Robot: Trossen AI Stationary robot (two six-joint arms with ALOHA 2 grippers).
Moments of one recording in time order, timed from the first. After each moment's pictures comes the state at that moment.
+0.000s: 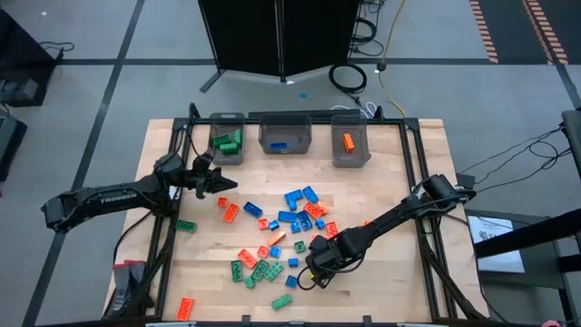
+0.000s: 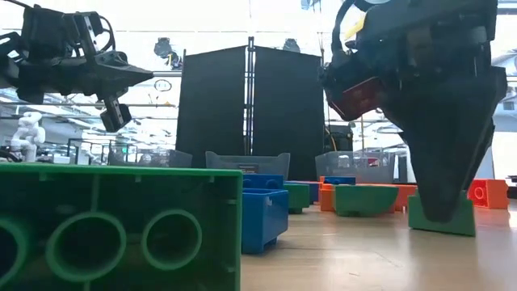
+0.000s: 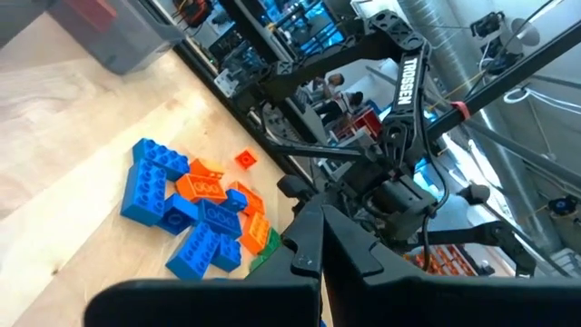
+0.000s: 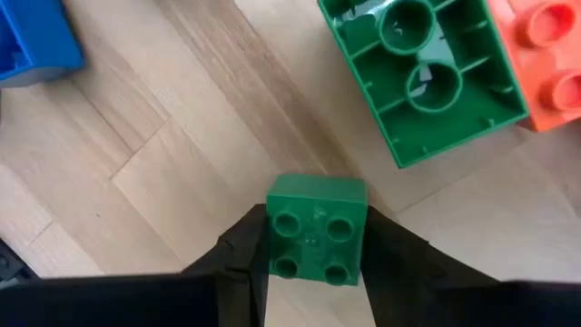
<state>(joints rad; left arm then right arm) 0.48 0.59 0.03 0.56 0.63 -0.87 0.47 1.99 1.29 -0.66 -0.11 1.19</state>
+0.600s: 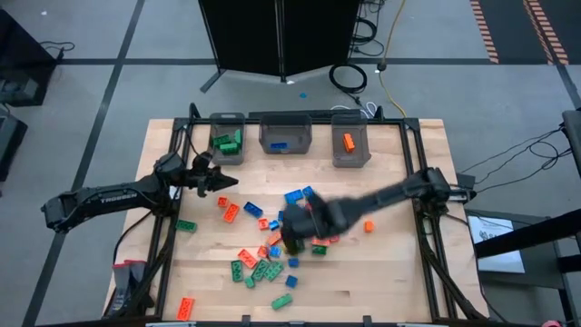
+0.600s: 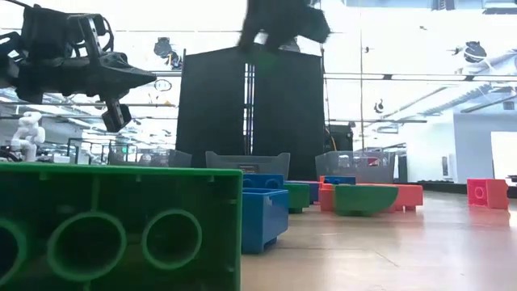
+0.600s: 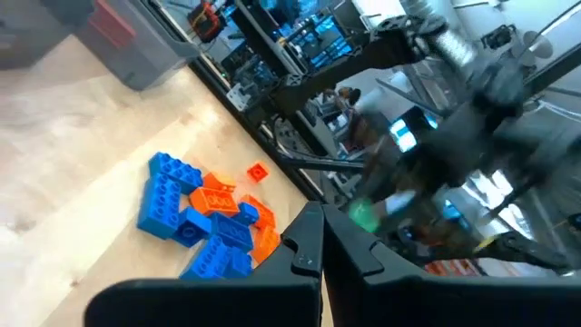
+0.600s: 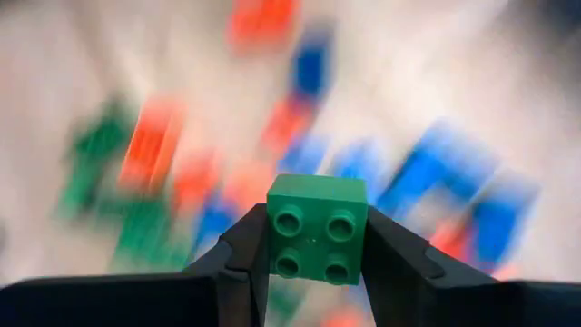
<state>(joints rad) 0.49 0.59 0.03 0.56 0.58 -0.86 0.27 1.99 1.85 -0.94 0.38 0.76</state>
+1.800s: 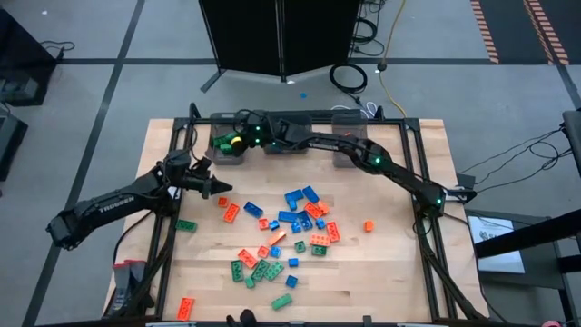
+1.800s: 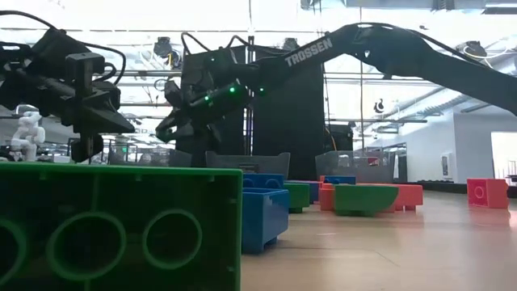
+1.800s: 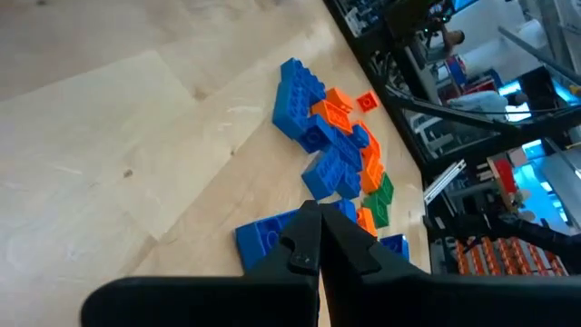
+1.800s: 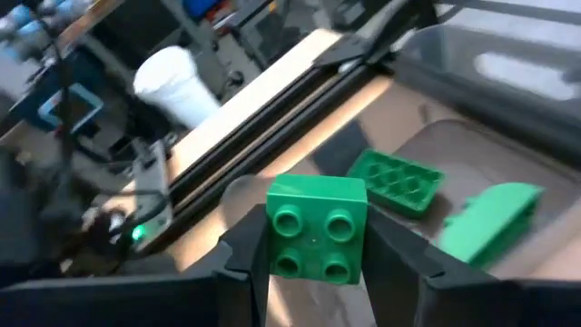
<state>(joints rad) 0.65 0.45 0.05 -0.07 0.67 -0.67 -0.34 2.60 2.30 -0.09 -0.14 0.54</state>
